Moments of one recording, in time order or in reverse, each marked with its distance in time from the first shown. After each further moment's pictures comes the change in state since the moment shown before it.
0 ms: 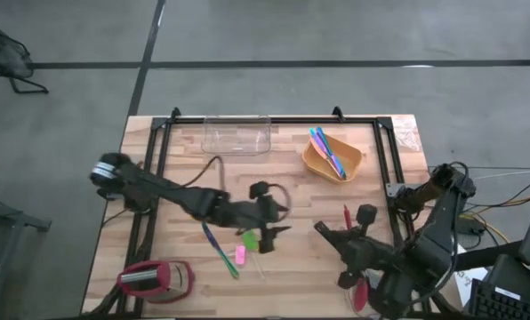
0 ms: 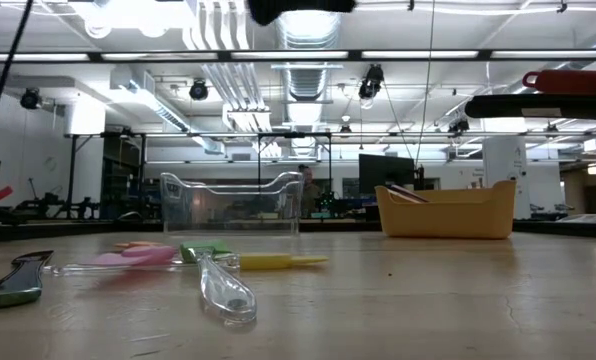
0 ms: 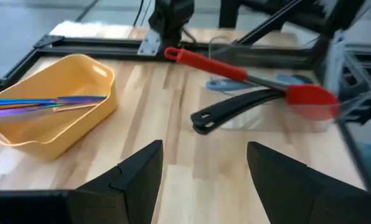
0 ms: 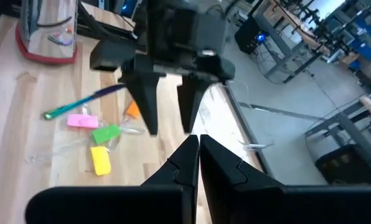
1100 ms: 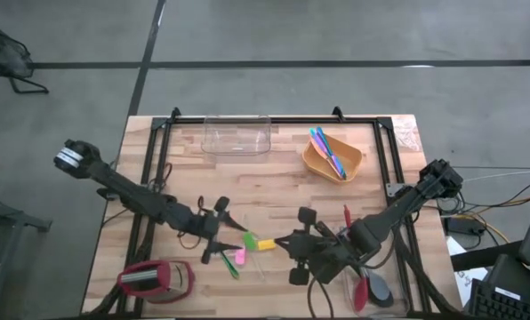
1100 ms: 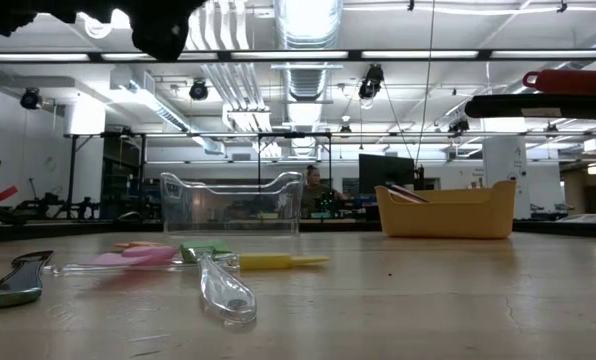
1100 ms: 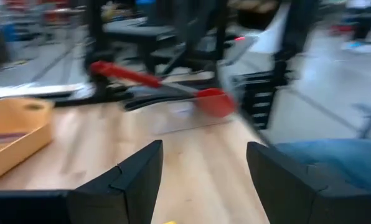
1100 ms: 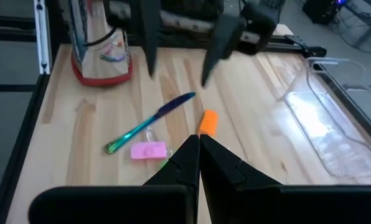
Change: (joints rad) left arm -0.156 -0.423 -0.850 0.810 0.144 0.160; right arm -0.281 0.018 -0.384 0.904 -0.395 -0.295
